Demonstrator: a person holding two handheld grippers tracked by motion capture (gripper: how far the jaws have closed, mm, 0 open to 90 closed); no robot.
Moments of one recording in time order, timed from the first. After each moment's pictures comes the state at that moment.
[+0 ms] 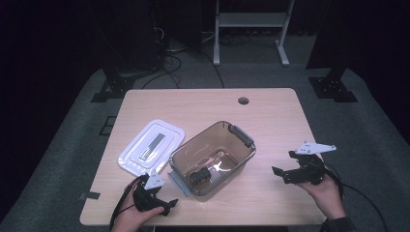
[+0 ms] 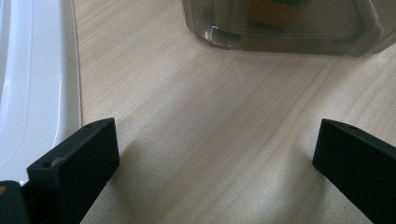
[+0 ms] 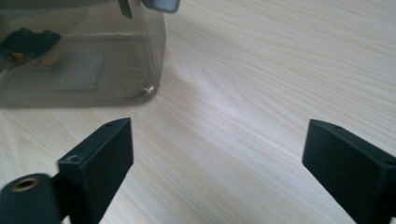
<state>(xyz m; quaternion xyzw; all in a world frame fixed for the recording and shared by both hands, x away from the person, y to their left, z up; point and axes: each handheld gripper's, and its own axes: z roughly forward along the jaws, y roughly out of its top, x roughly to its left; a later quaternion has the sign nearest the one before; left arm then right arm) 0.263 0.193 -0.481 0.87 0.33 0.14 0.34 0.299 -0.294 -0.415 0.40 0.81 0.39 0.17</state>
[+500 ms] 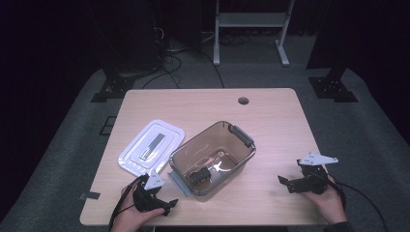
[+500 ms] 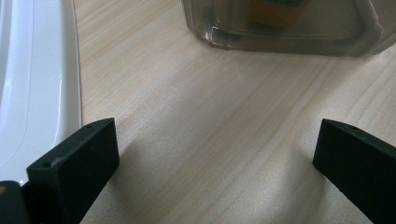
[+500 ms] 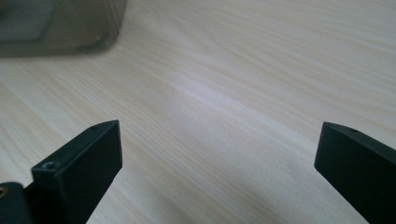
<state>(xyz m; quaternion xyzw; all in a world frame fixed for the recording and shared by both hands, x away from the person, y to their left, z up) 0.263 0.193 -0.481 0.87 0.33 0.14 0.34 0.292 -0.317 -0.461 0.42 0.80 0.37 0.19</state>
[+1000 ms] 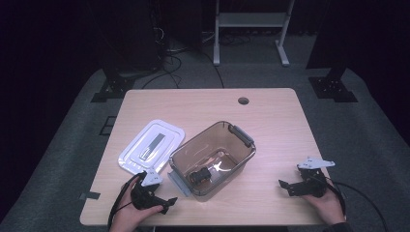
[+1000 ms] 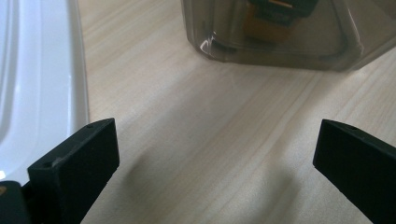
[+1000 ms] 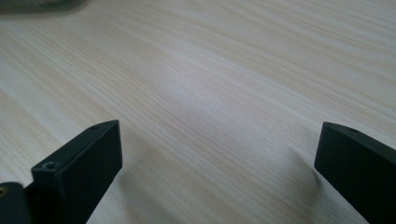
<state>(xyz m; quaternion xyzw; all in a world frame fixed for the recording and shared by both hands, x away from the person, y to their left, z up) 0.266 0.198 -0.468 0.86 0.34 0.12 0.35 0.295 -0.324 -0.487 0.43 0.81 0.35 0.17</state>
